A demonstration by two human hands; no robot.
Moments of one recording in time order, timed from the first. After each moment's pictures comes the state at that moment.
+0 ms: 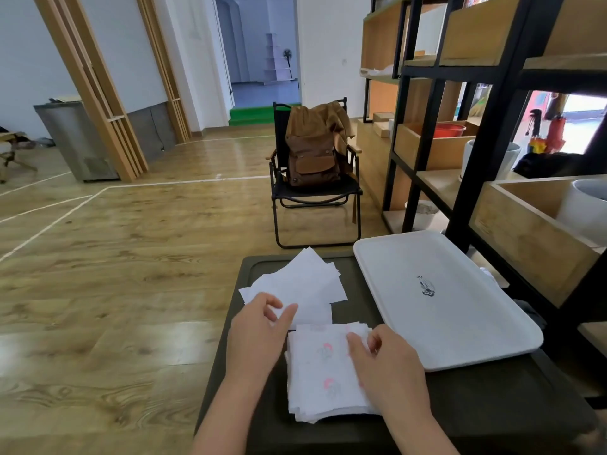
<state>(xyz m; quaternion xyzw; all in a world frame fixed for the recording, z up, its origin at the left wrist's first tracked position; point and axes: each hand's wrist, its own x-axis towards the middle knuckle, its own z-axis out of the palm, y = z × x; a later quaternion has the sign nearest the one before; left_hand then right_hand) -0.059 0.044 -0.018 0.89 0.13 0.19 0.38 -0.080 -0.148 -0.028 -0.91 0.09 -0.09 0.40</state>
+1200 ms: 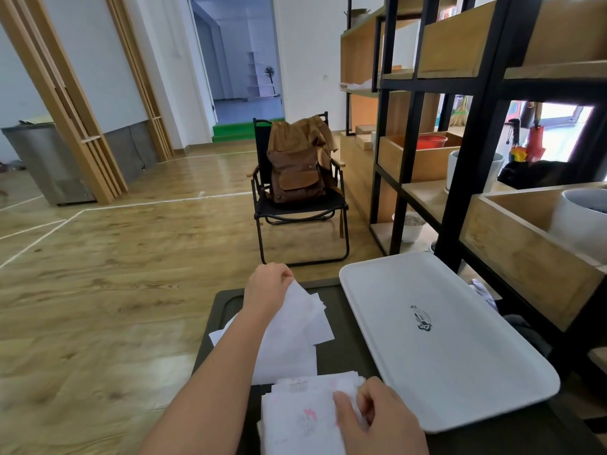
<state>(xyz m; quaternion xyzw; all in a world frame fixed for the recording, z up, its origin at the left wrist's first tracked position) 0.148 0.039 -0.029 0.96 -0.02 0.16 0.21 -0.070 -0.141 -0.042 -0.87 0.10 -0.15 0.47</state>
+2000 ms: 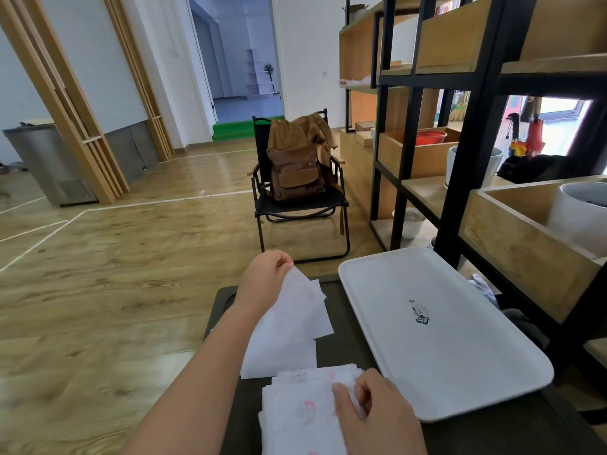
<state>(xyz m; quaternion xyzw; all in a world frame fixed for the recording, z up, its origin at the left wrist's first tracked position) 0.120 0.039 0.004 0.94 -0.05 0.17 0.29 -0.074 -0.143 -0.031 -0.88 0.09 -0.11 0.45</state>
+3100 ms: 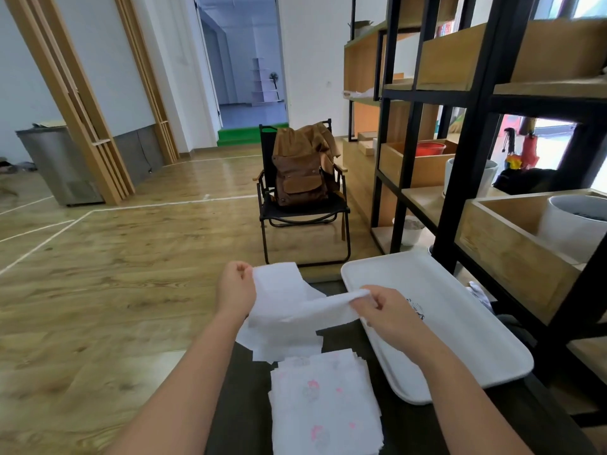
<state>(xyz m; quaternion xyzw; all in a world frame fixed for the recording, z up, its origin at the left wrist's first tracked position) 0.071 0.074 0.013 0.85 0.18 0.21 0.46 0.021 -0.193 0.015 -0.86 -0.10 -0.01 0.50</state>
